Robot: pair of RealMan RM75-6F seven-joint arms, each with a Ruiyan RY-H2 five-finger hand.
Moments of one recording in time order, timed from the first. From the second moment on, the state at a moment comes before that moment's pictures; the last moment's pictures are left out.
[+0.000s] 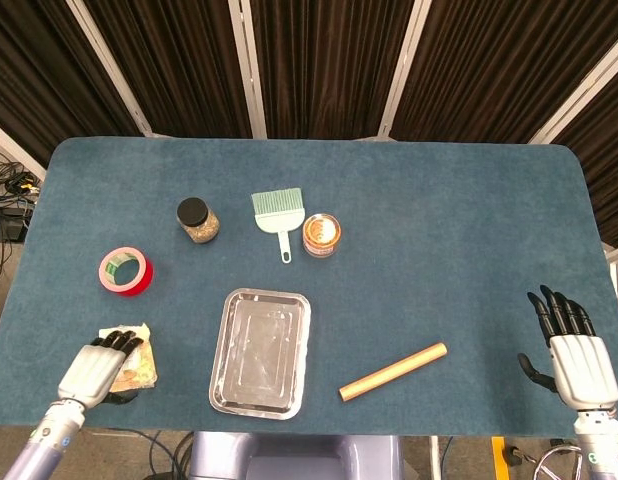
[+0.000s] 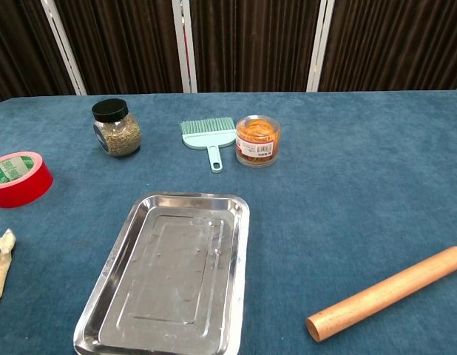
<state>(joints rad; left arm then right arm) -0.23 -1.30 0.08 -1.67 1.34 1.09 0.50 0.07 -1.12 0.04 -1.64 -1.52 1.48 -0.13</state>
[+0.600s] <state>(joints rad) -0.25 -1.25 -0.01 -1.90 1.51 1.29 0.45 0.07 -1.12 0.05 -1.65 -1.52 1.49 -0.13</state>
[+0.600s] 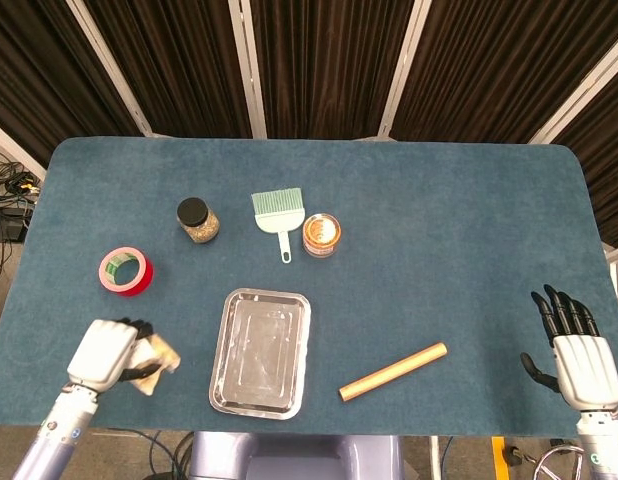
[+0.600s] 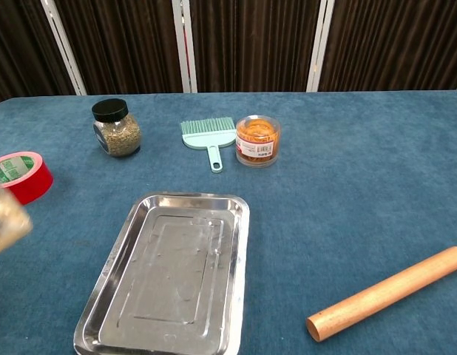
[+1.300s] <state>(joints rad) -0.47 -1.40 -0.11 -1.99 1.35 1.12 0.72 0.07 -1.11 0.05 -1.64 -1.51 1.48 -0.11</state>
